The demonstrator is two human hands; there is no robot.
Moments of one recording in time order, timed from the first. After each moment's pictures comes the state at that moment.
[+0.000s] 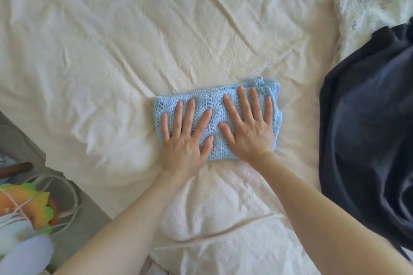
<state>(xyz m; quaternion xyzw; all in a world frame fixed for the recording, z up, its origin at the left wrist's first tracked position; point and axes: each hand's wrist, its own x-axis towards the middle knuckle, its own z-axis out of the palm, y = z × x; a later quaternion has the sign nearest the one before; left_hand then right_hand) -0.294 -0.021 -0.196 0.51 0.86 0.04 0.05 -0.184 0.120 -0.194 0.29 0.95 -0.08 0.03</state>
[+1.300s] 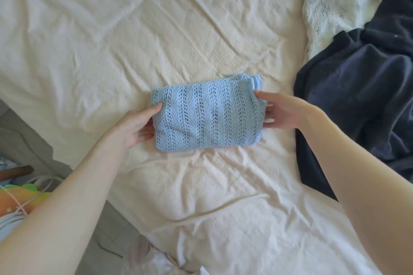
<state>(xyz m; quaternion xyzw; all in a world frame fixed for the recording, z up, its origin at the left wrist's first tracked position) -0.381 -0.024 -0.124 -0.14 0.75 0.34 0.55 -0.152 0.223 -0.121 0.57 0.33 -0.73 0.18</state>
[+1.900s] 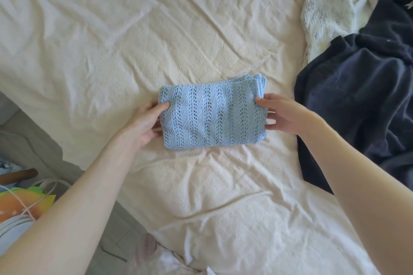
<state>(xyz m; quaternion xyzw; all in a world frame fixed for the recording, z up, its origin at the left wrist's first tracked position) -0.378 -0.021 -0.110 -0.10 0.71 0.45 0.53 -0.156 0.200 -0.097 0.56 0.41 -0.71 0.13</state>
